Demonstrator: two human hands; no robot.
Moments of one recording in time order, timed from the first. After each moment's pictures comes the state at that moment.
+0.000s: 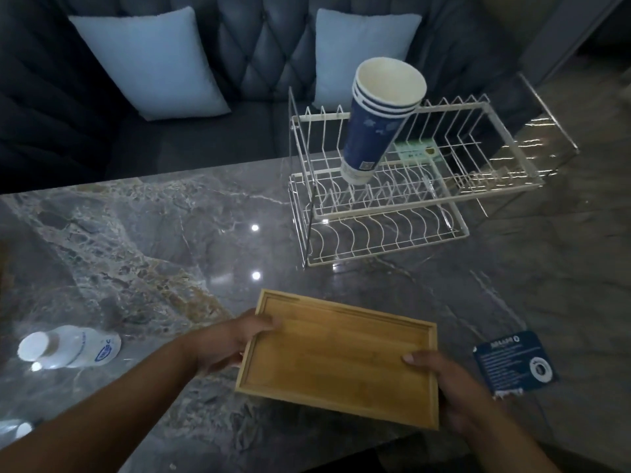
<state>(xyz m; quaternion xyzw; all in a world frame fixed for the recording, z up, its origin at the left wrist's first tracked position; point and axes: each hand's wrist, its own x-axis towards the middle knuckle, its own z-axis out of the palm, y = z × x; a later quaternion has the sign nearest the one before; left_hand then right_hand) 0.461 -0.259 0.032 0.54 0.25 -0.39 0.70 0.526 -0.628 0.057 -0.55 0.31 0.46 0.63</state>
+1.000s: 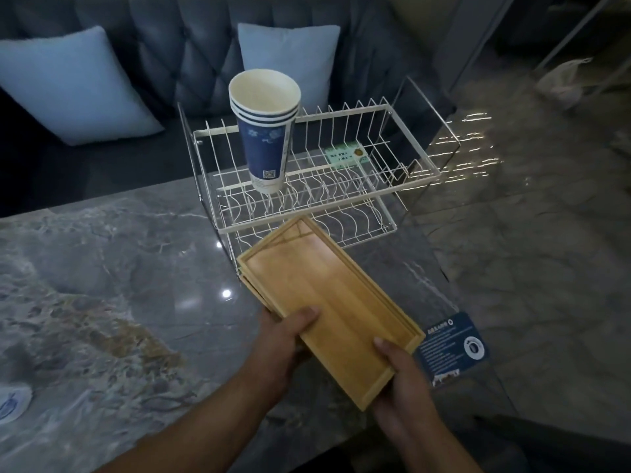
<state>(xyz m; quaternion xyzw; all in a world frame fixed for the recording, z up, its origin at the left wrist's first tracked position) 0.524 -0.462 0.046 0.43 0.34 -0.11 0.83 0.512 -0.647 0.069 -0.43 0.37 0.20 0.80</state>
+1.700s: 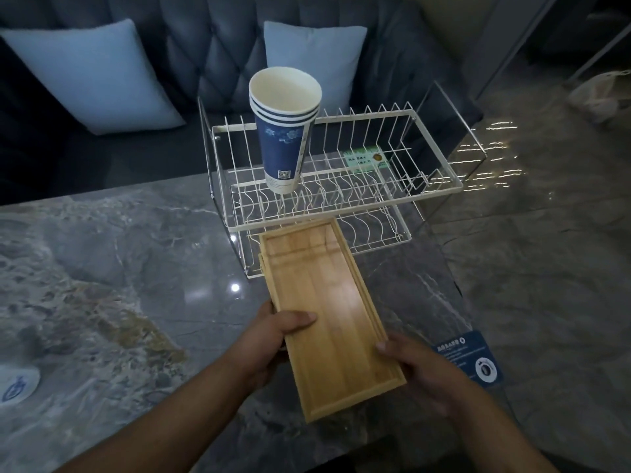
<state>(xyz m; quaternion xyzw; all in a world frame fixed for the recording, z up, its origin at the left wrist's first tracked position) 0.537 -0.427 0.036 0.48 0.28 -0.20 0.81 0.581 -0.687 0.076 -0.54 0.19 0.49 0.66</state>
